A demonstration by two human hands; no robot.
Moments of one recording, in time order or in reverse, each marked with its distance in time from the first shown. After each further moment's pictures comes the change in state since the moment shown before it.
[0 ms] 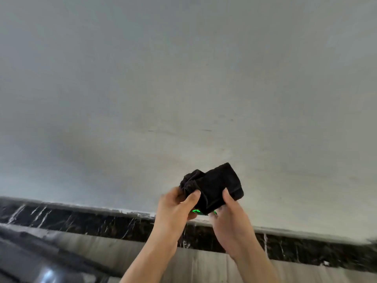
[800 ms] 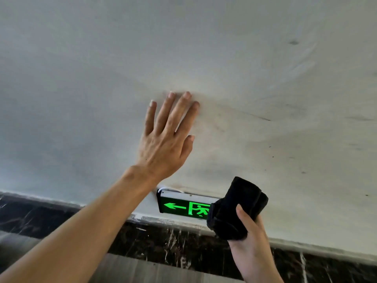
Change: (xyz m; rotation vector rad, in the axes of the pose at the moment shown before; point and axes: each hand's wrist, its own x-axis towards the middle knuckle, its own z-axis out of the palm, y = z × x) left_hand 0.317 -0.211 -0.031 1.388 0.477 1.422; right_hand 0.232 0.169 -0.232 0.069 0.150 -0.074
